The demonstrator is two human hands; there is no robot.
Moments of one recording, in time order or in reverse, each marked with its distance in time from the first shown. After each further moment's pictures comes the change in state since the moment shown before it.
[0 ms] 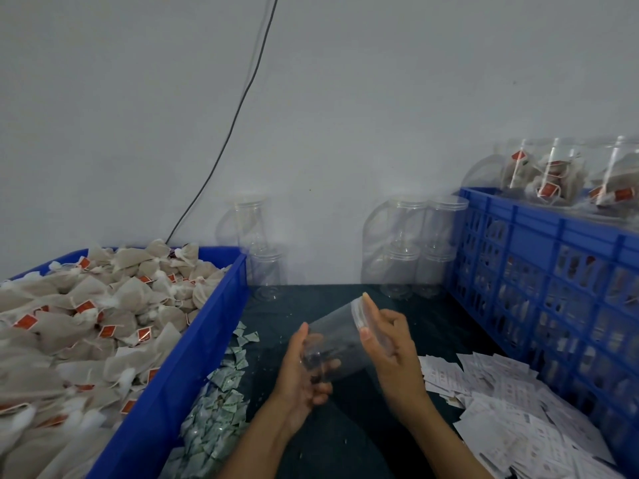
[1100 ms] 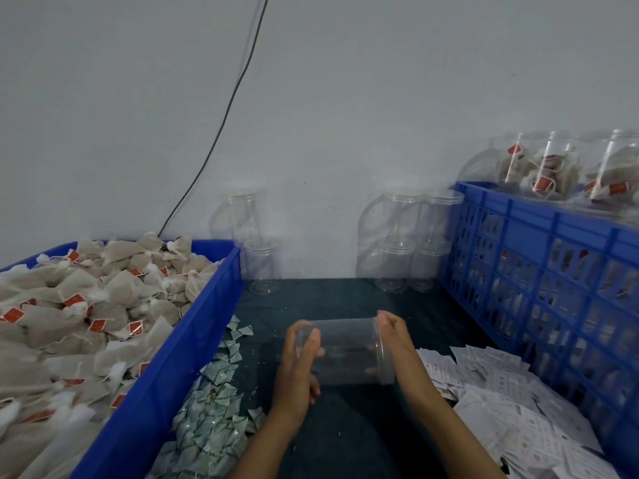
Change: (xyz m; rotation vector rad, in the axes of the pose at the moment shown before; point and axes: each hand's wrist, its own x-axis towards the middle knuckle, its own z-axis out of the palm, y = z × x) left_hand -0.005 -0.016 0.005 0.339 0.102 0.428; right_hand -0.004 -0.003 -0.017 0.116 -0.025 0.440
